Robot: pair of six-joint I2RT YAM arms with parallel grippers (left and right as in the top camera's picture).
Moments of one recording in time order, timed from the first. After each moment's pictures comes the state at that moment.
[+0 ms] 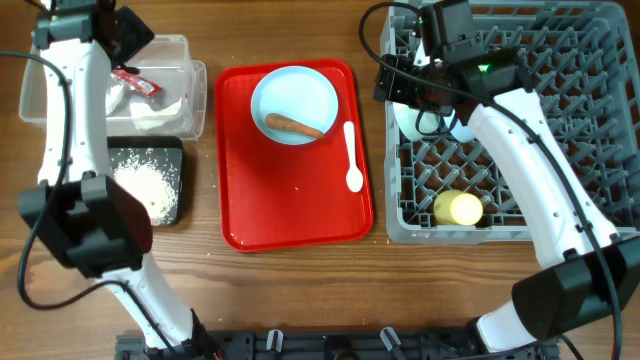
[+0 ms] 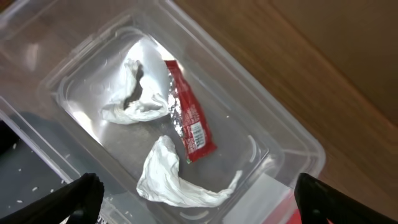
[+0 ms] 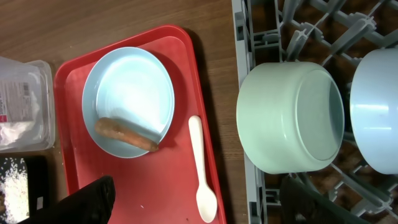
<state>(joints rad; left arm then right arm) 0.17 2.04 2.02 -0.99 -0.21 -0.54 0.31 1.72 1.66 -0.96 -0.08 0.48</state>
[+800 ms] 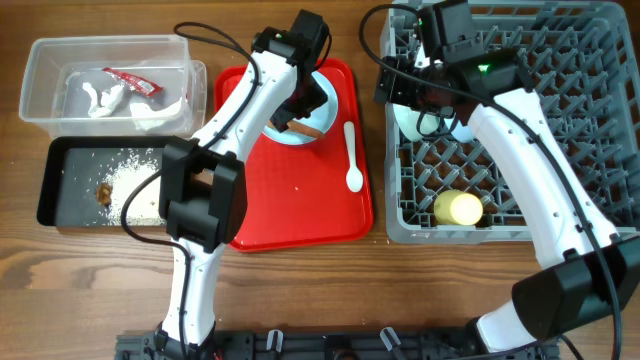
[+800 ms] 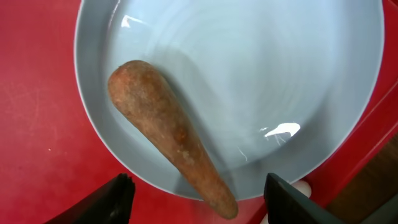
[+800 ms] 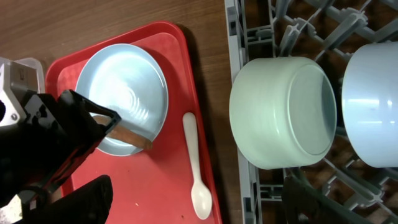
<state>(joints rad) -0.43 2.28 2.03 -1.18 -0.07 -1.04 0.31 1.72 1.66 -0.98 -0.06 0.48</state>
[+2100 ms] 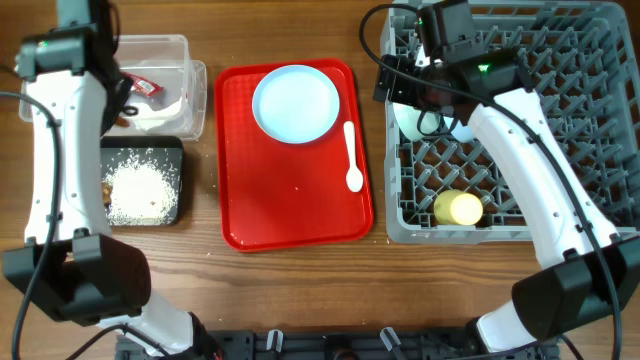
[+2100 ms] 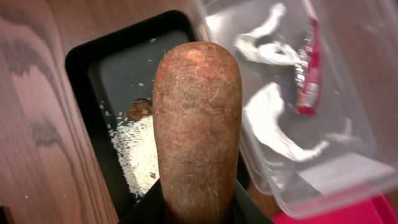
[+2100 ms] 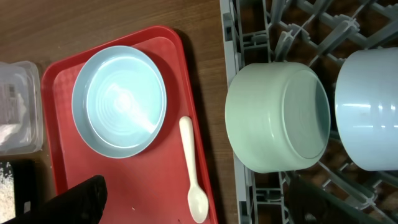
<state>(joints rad) 0.17 1.80 1.81 -1.32 -0.41 -0.99 0.31 1.72 1.66 -0.98 -0.04 0.48</state>
